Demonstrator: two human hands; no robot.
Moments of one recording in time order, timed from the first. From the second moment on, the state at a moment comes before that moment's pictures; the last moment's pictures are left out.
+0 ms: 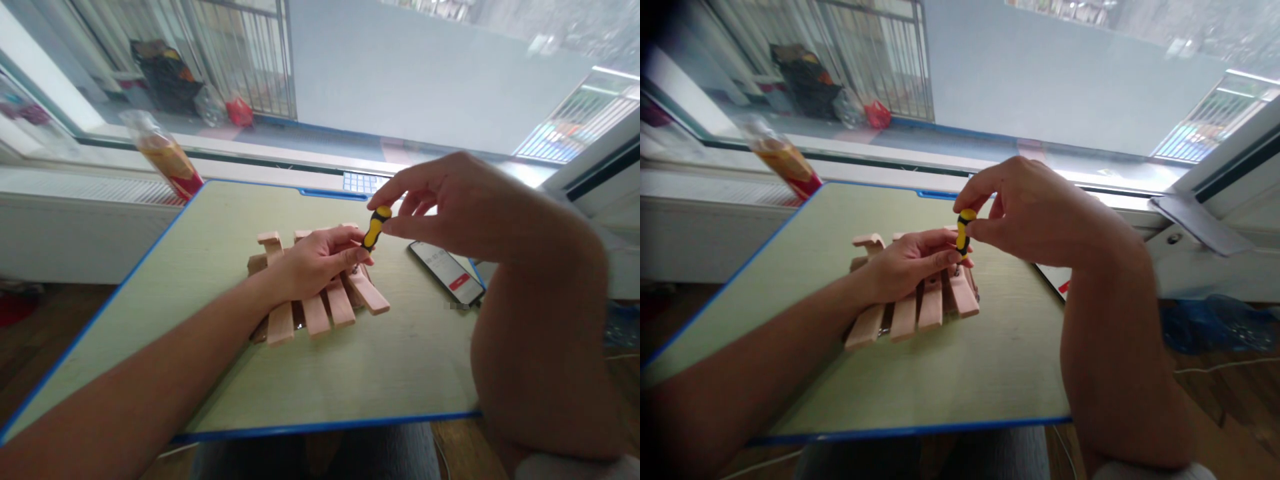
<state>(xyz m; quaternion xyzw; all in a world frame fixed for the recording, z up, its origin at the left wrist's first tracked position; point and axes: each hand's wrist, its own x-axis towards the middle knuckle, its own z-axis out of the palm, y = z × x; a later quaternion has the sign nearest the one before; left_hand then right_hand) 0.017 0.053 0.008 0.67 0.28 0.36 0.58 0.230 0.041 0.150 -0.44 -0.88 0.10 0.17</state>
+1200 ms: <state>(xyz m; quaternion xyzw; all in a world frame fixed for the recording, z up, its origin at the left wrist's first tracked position) 0.017 0.053 0.003 0.67 0.28 0.35 0.59 0.223 0.044 0.143 -0.51 -0.85 0.07 0.15</state>
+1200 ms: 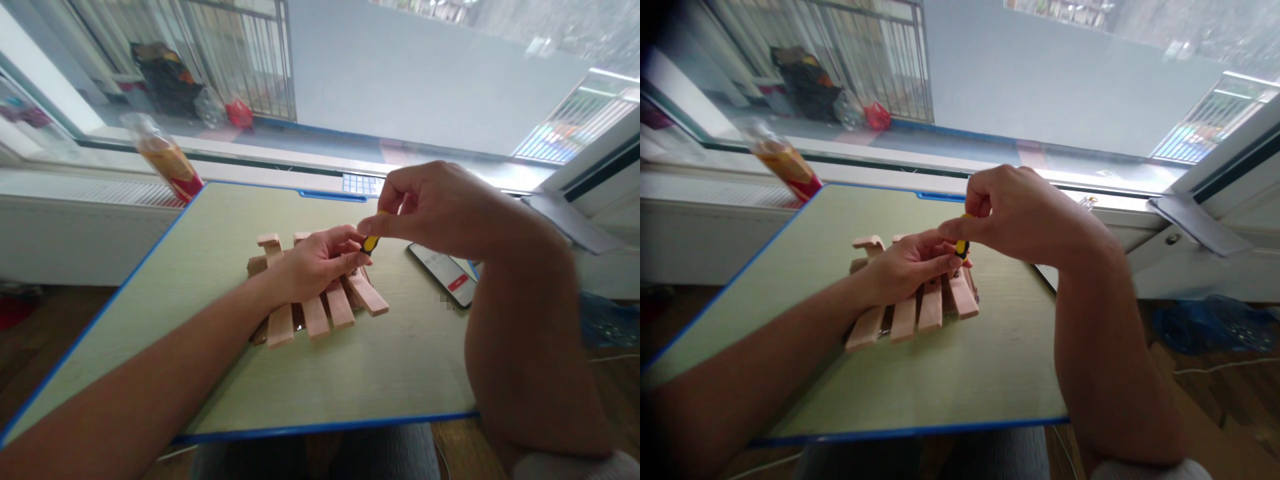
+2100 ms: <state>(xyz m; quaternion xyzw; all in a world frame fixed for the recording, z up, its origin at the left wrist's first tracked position) 0.016 0.051 0.005 0.68 0.28 0.35 0.58 0.220 0.043 0.143 -0.53 -0.83 0.08 0.15</state>
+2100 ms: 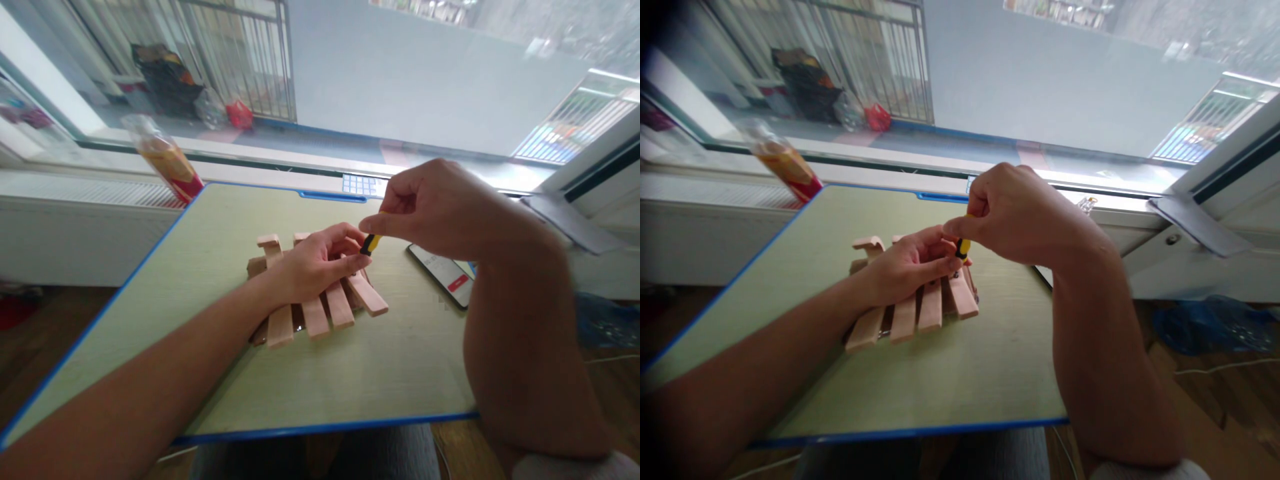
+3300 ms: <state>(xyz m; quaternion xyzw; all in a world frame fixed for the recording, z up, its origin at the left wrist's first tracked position) 0.014 0.052 0.010 0.70 0.30 0.35 0.55 0.220 0.037 0.147 -0.49 -0.85 0.11 0.15</state>
